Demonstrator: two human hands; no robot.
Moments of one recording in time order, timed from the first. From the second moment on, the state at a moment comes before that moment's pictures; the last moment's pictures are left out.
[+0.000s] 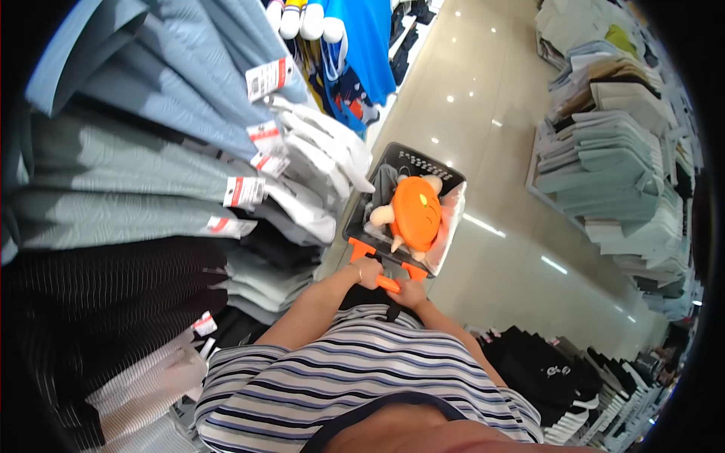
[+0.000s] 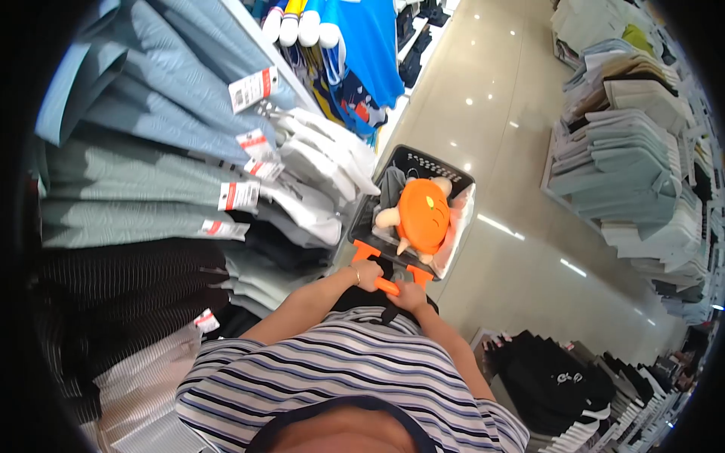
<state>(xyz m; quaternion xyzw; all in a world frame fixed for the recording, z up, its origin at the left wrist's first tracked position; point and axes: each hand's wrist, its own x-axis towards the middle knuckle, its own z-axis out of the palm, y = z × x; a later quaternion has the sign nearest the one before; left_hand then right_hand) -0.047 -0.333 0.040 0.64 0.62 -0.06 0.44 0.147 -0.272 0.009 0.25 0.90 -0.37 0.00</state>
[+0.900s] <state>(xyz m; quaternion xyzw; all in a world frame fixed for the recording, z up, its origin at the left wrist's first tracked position) -0.137 0.025 0.087 0.65 0.61 -0.10 0.45 0.055 0.080 0.057 0.30 0.86 -0.41 0.09</state>
